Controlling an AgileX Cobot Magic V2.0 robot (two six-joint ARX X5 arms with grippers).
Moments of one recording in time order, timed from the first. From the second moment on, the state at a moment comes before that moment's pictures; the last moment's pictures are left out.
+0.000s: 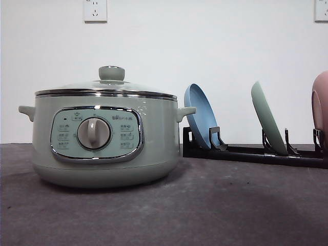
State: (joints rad) left_arx -0.06 0.09 0.26 -0.12 0.05 -0.36; right_arx 0.00 0.05 0.31 -0.17 -0.14 0.39
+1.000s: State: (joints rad) left_arx -0.40 0.69 1.11 -0.61 0.44 -0.22; right_arx 0.20 0.66 1.13 -0.80 -0.58 0.21
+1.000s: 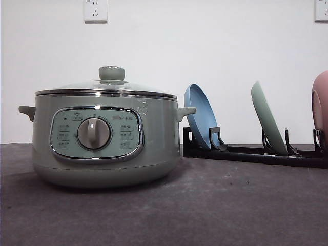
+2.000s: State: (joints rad) left_arx -0.46 0.74 1.11 -0.67 0.44 -0.07; right_arx 0.27 0.68 1.14 -0.85 -0.47 0.12
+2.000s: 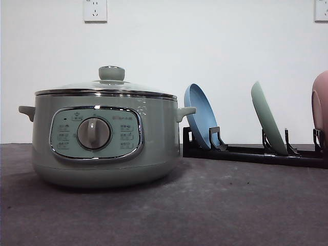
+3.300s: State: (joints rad) left_arx -0.46 0.78 1.11 -0.67 0.44 0.01; right_arx 0.01 1.65 1.66 -0.63 -0.55 0.34
